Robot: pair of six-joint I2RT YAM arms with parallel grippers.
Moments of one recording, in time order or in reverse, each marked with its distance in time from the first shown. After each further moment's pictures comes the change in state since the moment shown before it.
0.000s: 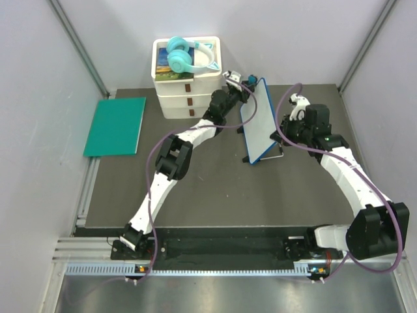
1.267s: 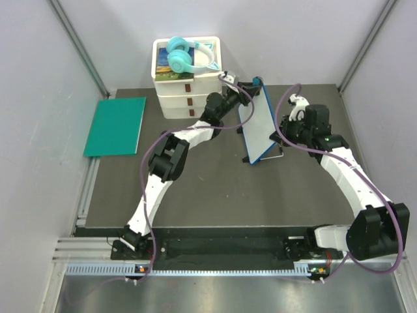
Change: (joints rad) left arm -0.007 -0.158 -0.252 0.172 0.132 -0.163; right arm 0.004 0.003 -0.001 -0.002 -0.010 -0.008
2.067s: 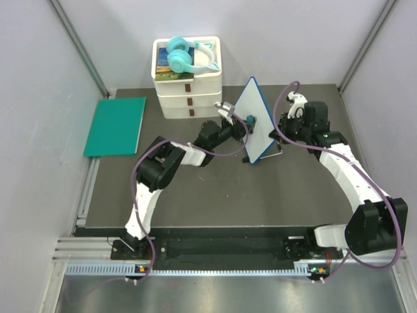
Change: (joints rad) left arm -0.065 -0.293 -0.683 0.162 -0.001 -0.096; right arm 0.000 0.033 0.026 0.002 -0.008 -0.018
